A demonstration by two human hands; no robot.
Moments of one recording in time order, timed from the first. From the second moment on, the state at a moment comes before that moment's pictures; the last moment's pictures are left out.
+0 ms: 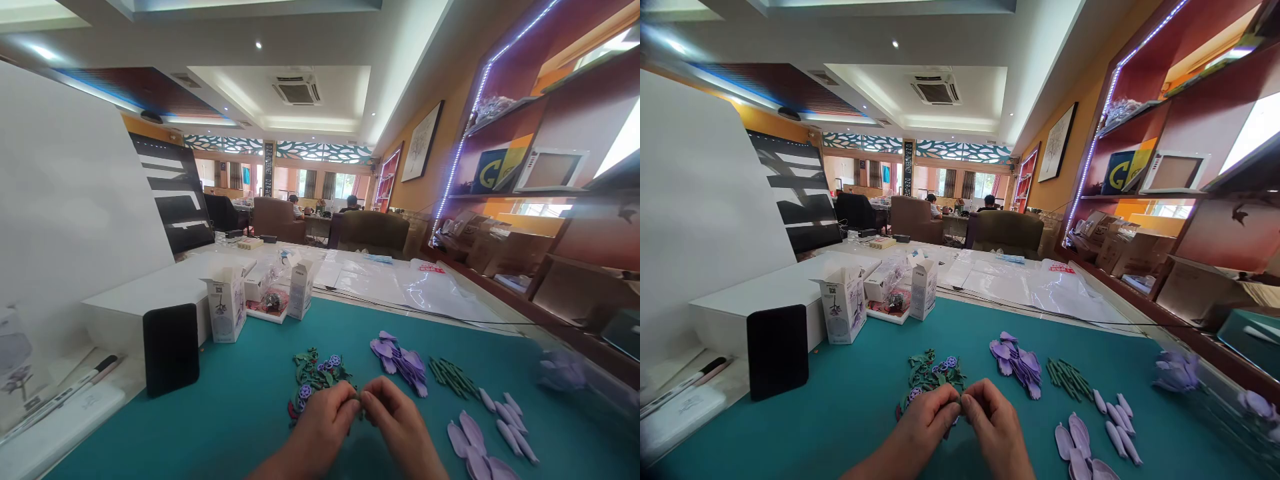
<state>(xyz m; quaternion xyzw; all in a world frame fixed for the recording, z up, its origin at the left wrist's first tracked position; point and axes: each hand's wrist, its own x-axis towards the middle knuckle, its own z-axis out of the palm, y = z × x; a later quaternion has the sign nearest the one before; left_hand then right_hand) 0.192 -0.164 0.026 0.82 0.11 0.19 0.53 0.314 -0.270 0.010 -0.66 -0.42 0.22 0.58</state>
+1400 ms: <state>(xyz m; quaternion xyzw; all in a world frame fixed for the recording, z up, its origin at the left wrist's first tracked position) 0.195 -0.164 0.037 0.85 0.13 0.13 0.49 0.423 -0.328 0.018 -0.93 -0.30 -0.11 0.18</state>
